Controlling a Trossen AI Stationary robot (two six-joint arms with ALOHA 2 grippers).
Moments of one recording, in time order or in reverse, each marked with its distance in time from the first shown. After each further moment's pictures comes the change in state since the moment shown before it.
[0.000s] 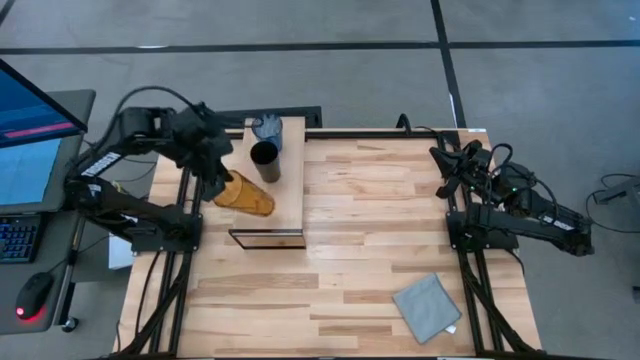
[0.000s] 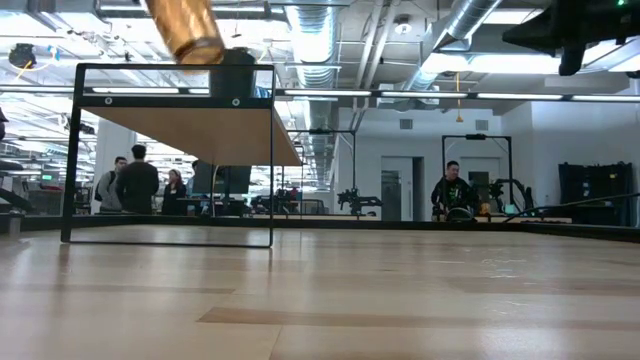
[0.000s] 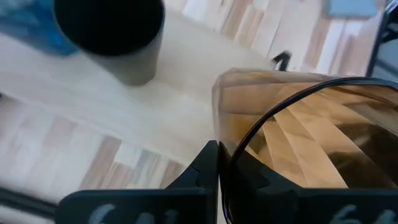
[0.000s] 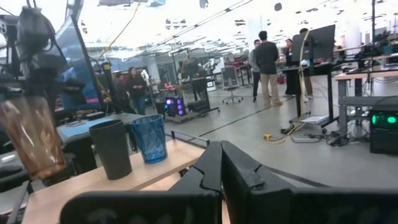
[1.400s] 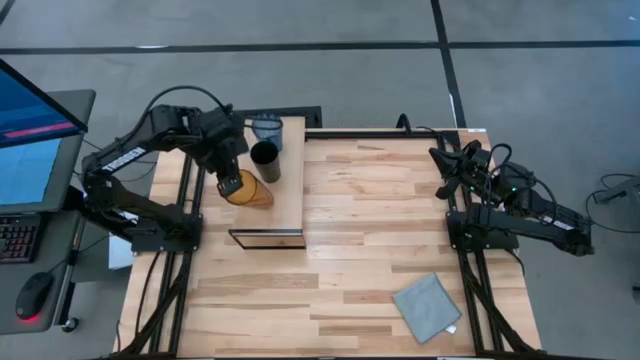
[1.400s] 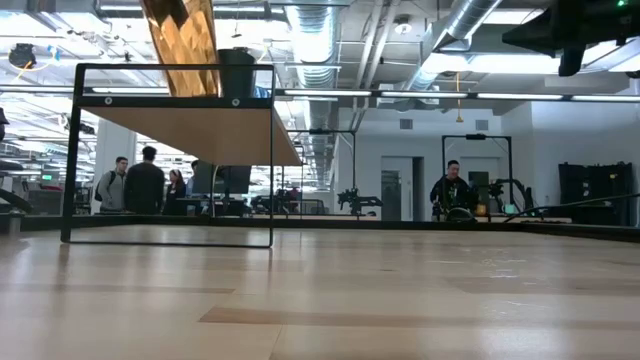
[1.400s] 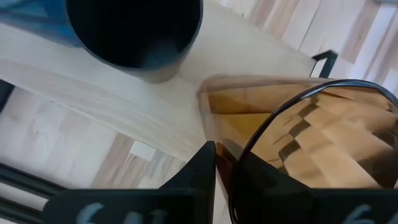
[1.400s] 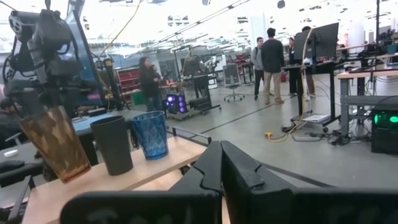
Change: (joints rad) left arm 0.031 0.097 -0.029 0.000 -0.052 0.009; right arm 0.003 0.000 0.000 -0.011 -0.006 -0.005
